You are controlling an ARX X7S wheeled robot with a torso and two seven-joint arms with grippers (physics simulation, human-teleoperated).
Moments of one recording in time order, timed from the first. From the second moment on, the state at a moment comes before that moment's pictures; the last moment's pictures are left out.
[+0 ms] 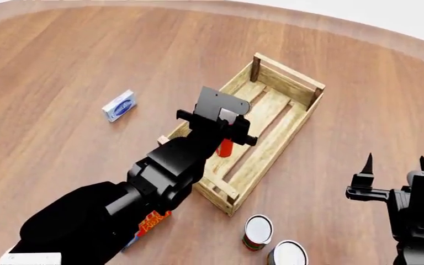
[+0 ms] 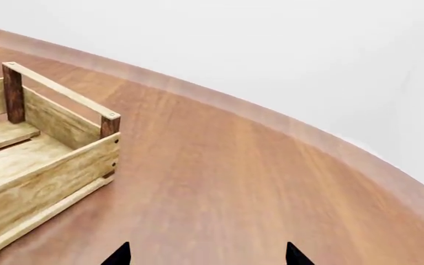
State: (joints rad) left arm -1.24 0.00 1.55 -0.97 -1.28 0.18 -0.20; right arm 0.17 0.46 0.15 -0.05 0.22 0.18 0.13
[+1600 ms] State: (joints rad) left arm -1.28 -0.02 1.53 -0.90 -1.31 0.19 -0.19; right arm 0.06 0.45 0.17 -0.27 0.24 0.27 0.19
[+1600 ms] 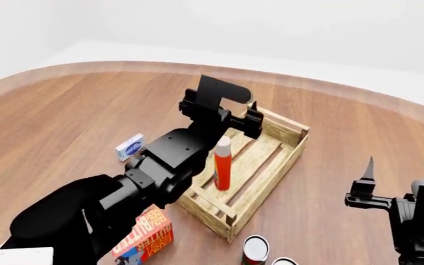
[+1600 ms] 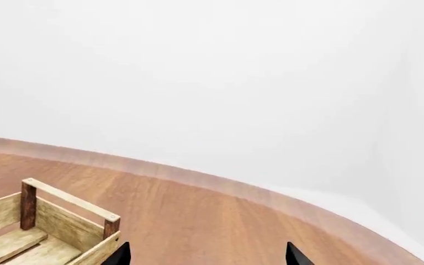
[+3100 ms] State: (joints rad) left arm -1.00 -1.07 1.38 0.20 -1.33 0.53 -0.75; right arm 0.27 0.71 0.09 -1.02 0.75 0.96 0.68
